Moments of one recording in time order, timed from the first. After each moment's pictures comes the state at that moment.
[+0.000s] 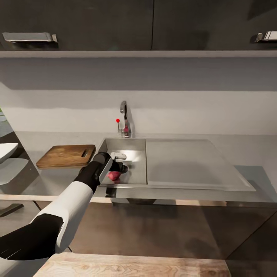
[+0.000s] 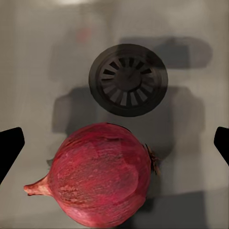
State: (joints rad) left arm -1.09 -0.14 -0.14 -0.64 0.07 0.86 0.06; right arm -0.01 -0.02 -0.02 -0.35 -0.04 -0.35 -0.09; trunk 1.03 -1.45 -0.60
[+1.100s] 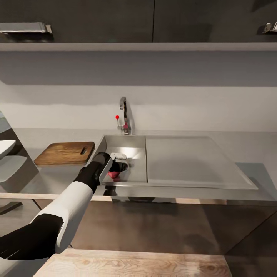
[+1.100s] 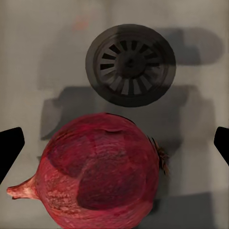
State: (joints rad) left arm -1.09 -0.14 -0.14 -0.63 0.07 0.86 0.06; right arm -0.01 -0.02 -0.02 -0.35 -0.04 -0.35 -0.09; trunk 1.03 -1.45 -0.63
